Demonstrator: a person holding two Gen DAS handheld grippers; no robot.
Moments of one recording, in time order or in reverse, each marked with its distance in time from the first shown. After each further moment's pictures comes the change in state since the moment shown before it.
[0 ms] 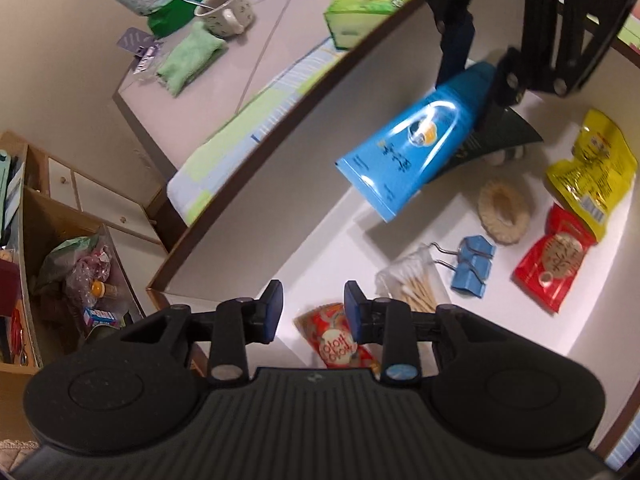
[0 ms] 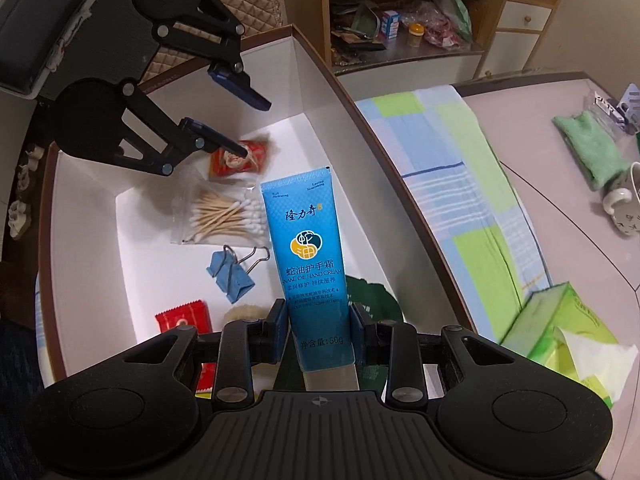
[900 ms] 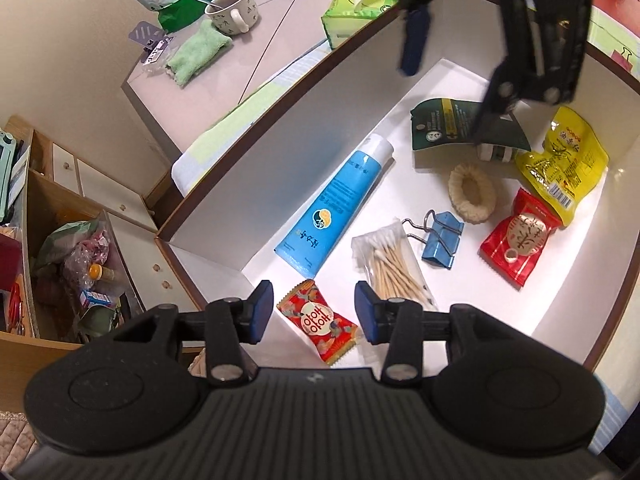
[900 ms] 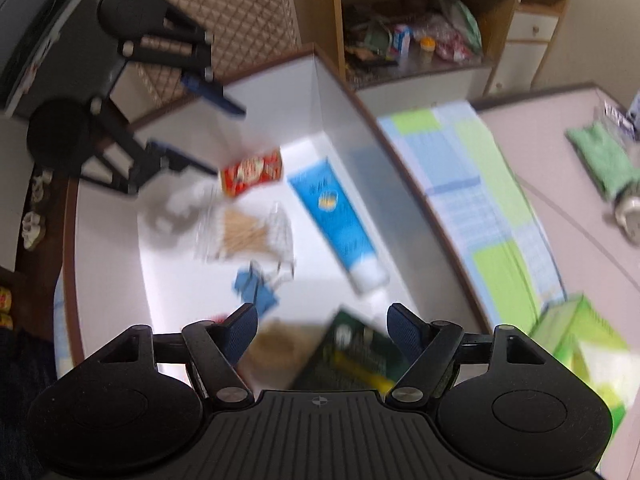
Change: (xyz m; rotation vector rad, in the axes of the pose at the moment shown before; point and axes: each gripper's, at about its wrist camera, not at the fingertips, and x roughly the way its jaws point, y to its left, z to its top) left arm -0.036 -0.013 -0.021 -0.025 0.006 -0.012; right arm -0.010 0.013 -0.010 0.009 -0.019 0.039
